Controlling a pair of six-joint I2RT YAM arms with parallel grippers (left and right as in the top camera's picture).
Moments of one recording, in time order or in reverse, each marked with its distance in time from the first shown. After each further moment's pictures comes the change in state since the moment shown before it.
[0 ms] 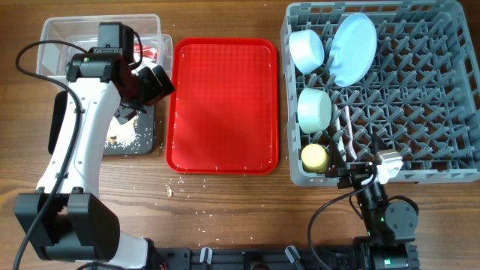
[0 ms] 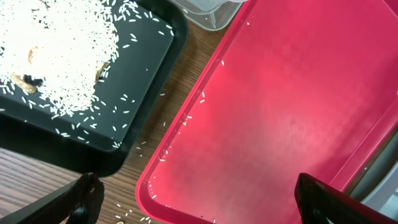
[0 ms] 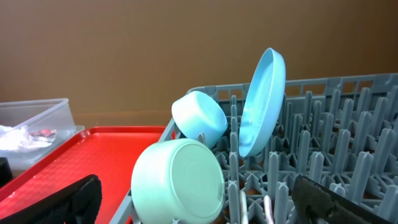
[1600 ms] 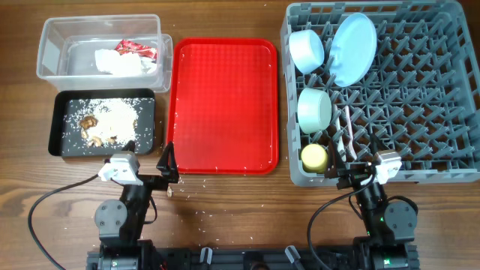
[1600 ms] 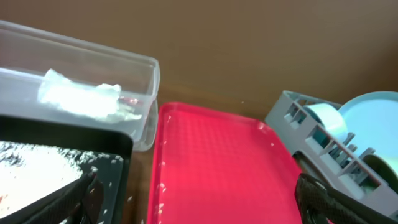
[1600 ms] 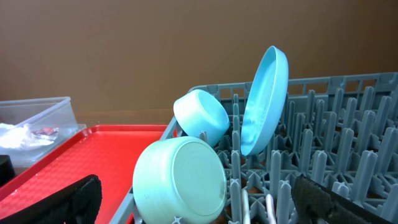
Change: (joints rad) left arm 0.053 -1.574 -1.468 1.115 0.104 0.278; right arm 0.000 -0.006 -0.006 0.000 -0.007 0.000
